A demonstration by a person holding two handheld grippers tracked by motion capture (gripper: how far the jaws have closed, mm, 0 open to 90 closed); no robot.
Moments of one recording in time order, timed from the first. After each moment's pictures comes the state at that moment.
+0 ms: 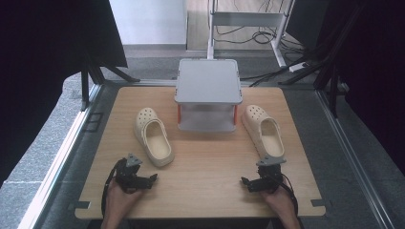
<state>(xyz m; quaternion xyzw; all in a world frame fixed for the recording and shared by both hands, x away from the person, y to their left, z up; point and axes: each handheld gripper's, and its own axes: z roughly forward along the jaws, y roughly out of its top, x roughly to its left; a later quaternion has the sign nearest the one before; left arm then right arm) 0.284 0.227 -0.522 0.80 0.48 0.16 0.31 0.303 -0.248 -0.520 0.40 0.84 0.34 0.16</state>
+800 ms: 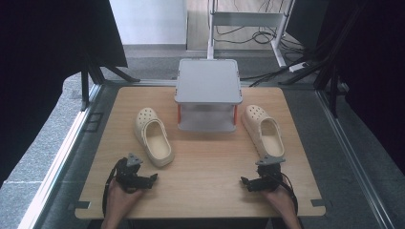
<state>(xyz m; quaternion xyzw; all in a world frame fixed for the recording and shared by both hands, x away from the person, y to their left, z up) 0.285 0.226 -0.523 0.81 0.48 0.16 0.31 0.304 -0.246 -0.517 0.41 0.84 0.33 0.15</state>
